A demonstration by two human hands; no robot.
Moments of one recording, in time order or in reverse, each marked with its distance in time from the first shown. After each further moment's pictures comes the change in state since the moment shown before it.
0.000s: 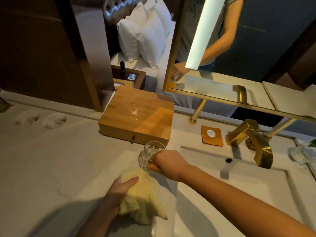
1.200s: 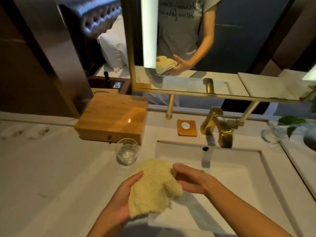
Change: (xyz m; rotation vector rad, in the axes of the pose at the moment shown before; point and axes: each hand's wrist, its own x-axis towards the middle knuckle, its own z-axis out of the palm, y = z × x) left_hand -0.068 -0.017 0.104 -0.470 -0.507 -0.204; right_hand -0.148 0.068 0.037 2.031 -0.172 0.184
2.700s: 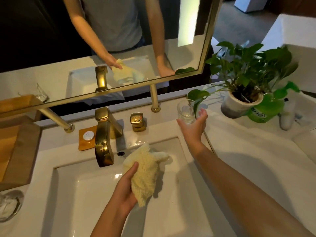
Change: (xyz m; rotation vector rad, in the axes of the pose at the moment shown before) left_hand 0.219 -0.149 0.216 0.097 0.107 -0.102; right_hand -0.144 -0.071 -0.356 -0.271 1.522 -0.583
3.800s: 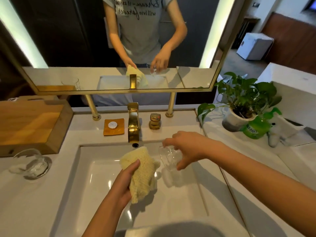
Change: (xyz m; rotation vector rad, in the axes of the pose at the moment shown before) left_hand -0.098 -0.010 -0.033 0.150 0.029 0.221; right_hand -0.149 -0.146 -0.059 -1.341 -1.076 -0.951
